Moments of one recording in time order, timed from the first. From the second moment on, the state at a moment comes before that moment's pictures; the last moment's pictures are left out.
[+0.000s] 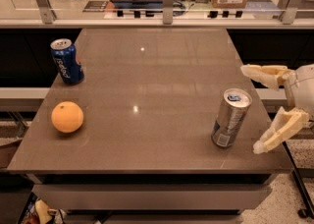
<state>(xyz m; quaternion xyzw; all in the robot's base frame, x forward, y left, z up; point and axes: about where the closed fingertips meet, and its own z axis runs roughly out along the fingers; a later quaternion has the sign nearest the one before) 0.428 -0.182 0.910 -0.60 0.63 0.26 0.43</state>
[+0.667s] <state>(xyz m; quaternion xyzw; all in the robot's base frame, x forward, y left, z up) 0.418 -0.173 0.899 -0.61 0.62 0.27 0.42</state>
